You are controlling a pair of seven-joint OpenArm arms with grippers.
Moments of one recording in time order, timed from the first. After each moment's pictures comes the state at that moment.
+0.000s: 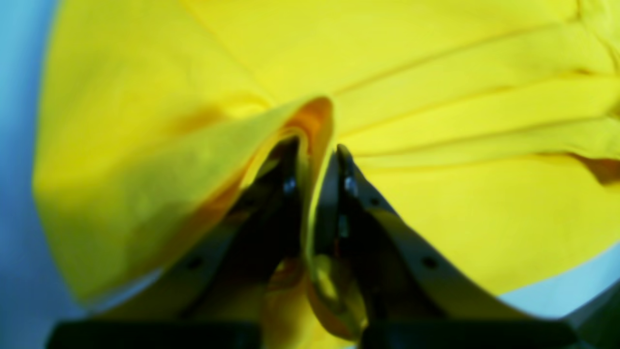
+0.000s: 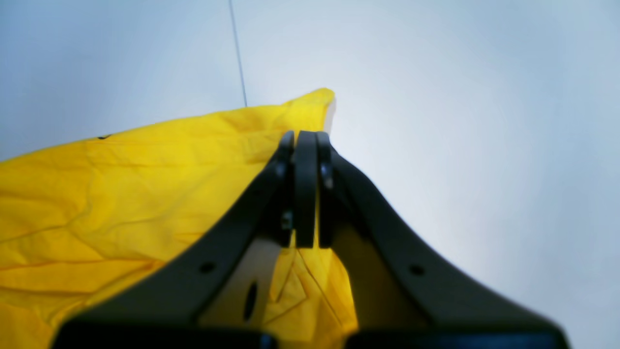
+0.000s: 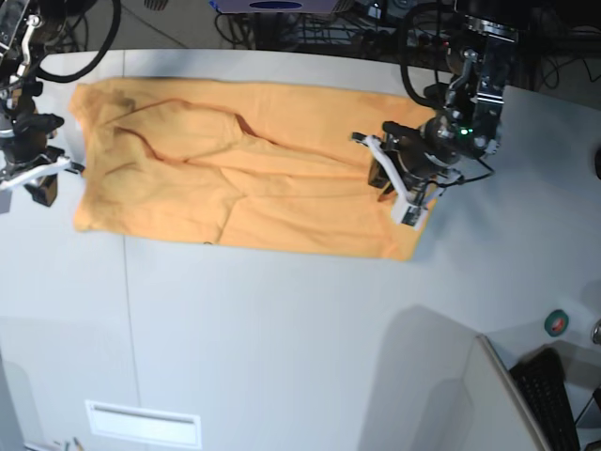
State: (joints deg) left arm 10.5 -13.6 6.7 89.1 -15.5 -16.5 43.0; right arm -18.2 3.0 31.3 97.6 20.6 16.7 -34.0
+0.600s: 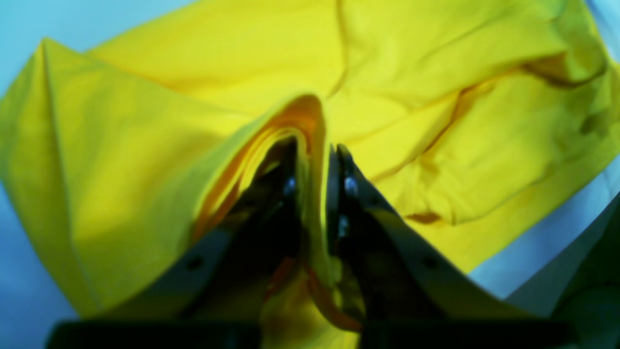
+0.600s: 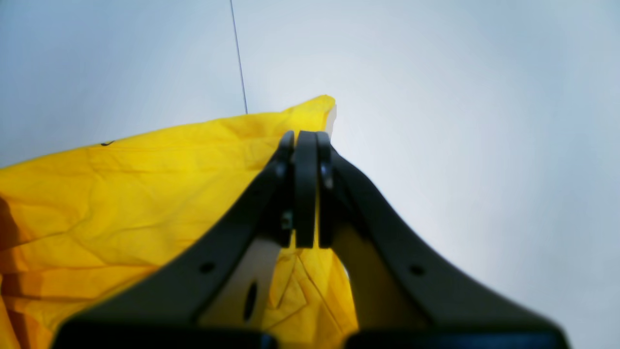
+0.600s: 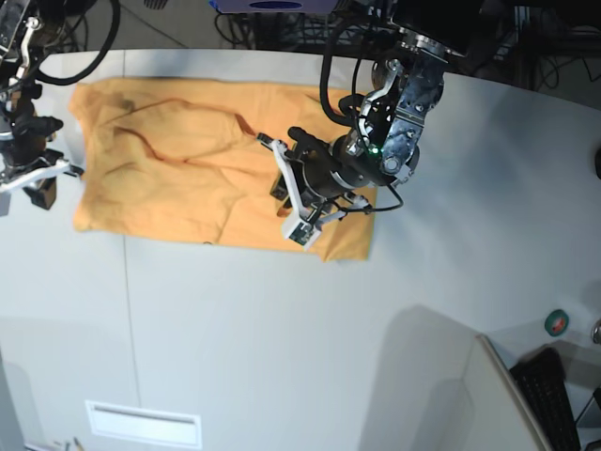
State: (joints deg) left arm 3.3 -5.0 19.3 88.9 -11.7 -16.7 47.7; right arm -17.6 3.0 31.3 97.6 20.5 16.6 -33.9
